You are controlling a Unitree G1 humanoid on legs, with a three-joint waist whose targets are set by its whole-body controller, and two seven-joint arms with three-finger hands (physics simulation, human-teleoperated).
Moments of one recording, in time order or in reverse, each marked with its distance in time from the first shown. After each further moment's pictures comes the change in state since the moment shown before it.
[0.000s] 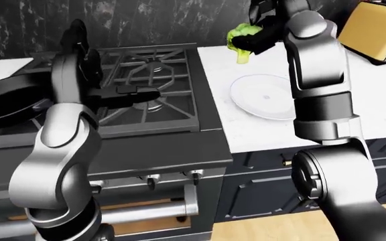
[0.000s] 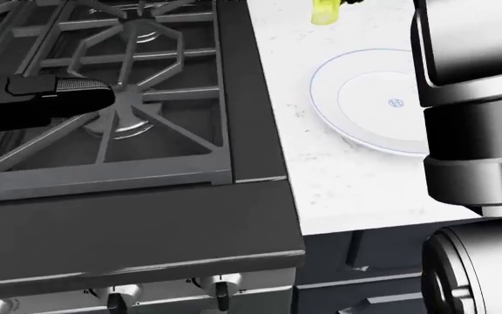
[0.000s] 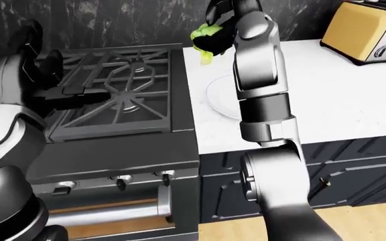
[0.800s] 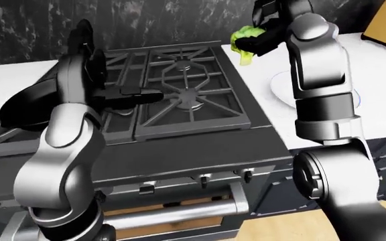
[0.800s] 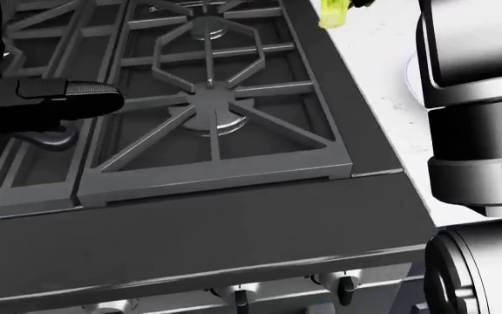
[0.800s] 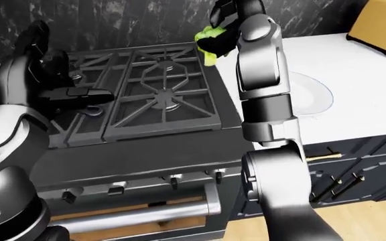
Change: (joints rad) left arm 0.003 -0.009 -0.015 0.003 -0.002 -0.011 -0.013; right arm 0.008 -0.008 -0.011 0.013 -0.011 -0.001 -0.004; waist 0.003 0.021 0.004
